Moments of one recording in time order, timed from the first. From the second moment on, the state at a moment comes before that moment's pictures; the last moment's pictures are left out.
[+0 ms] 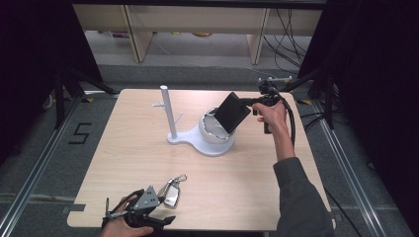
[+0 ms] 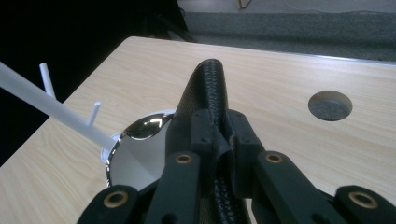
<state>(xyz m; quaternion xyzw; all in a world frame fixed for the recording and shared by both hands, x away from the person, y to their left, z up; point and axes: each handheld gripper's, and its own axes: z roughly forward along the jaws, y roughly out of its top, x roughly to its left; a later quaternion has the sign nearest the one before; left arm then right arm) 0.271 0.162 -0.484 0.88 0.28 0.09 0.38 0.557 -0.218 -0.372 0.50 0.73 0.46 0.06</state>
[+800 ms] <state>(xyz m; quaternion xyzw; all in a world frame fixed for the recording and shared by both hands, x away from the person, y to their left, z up) 0.271 0.163 -0.485 0.88 0.28 0.08 0.38 0.554 -0.197 -0.402 0.49 0.75 0.43 0.06</state>
